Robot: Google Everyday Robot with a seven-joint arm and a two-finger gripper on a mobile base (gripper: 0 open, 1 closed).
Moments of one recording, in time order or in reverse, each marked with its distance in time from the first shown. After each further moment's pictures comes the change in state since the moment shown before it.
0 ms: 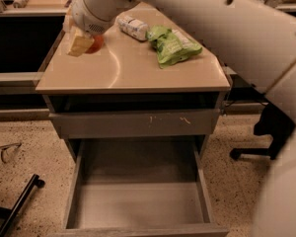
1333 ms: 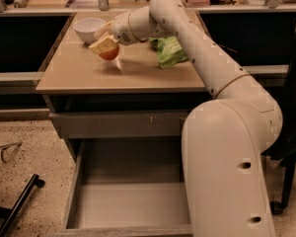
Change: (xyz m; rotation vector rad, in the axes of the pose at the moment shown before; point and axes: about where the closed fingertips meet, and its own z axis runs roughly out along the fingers) arm 0.143 -0.061 0.091 -0.017 -0.338 0.507
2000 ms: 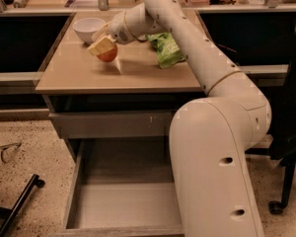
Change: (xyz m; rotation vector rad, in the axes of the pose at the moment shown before) arm 0.003 0.007 0.010 -0.063 0.056 0.032
